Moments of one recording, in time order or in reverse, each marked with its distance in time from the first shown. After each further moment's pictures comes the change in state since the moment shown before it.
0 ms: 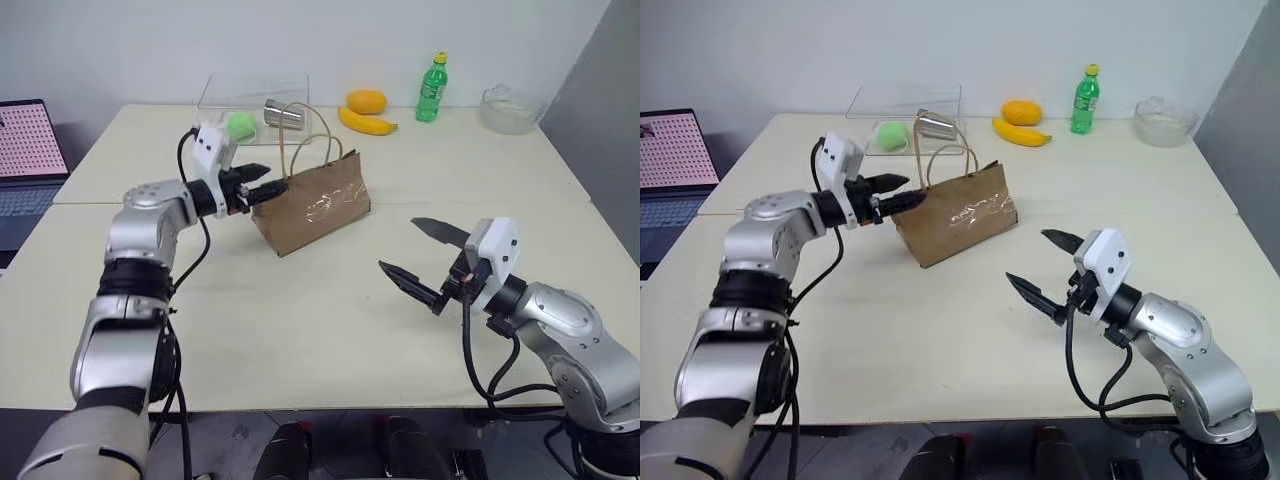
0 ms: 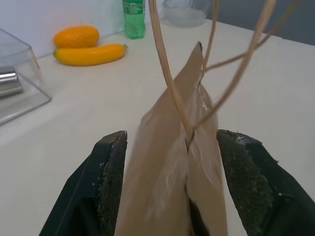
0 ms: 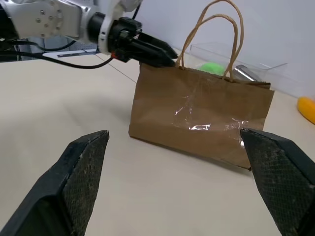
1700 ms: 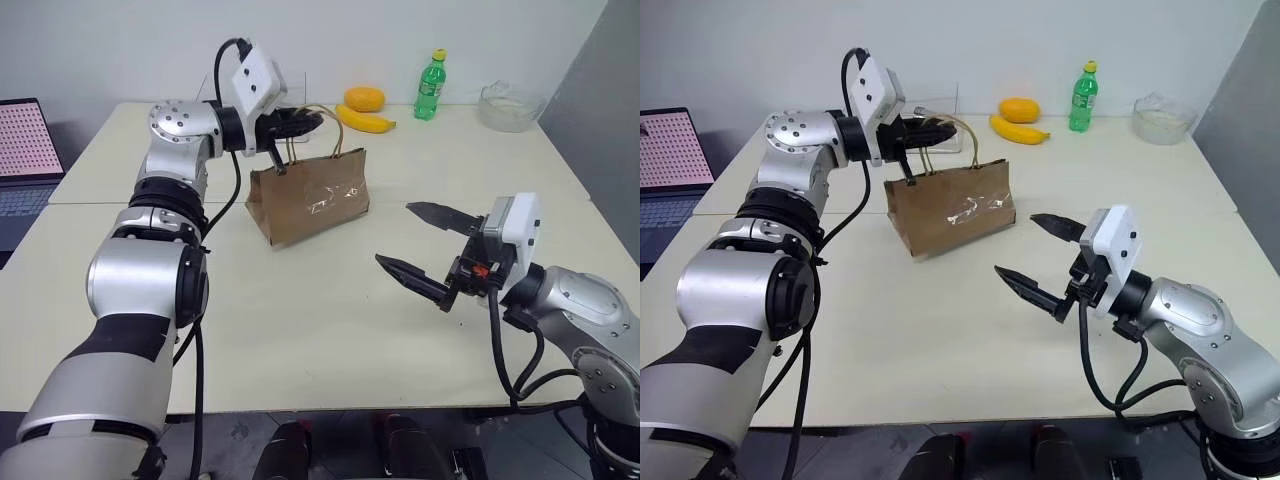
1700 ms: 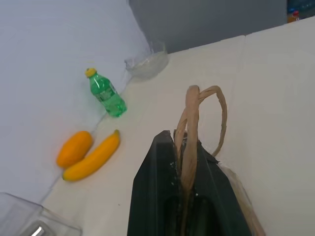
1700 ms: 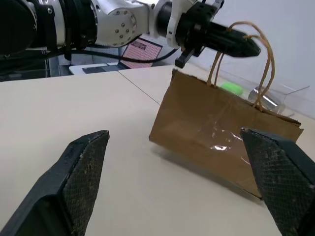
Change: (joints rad) left arm -0.441 -0.112 -0.005 0.549 0.274 -0.670 -0.144; right arm -0.041 -0.082 -0.091 -0.113 0.212 0.137 -0.019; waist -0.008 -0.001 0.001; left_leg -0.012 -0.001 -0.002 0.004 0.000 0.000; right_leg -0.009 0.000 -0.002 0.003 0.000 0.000
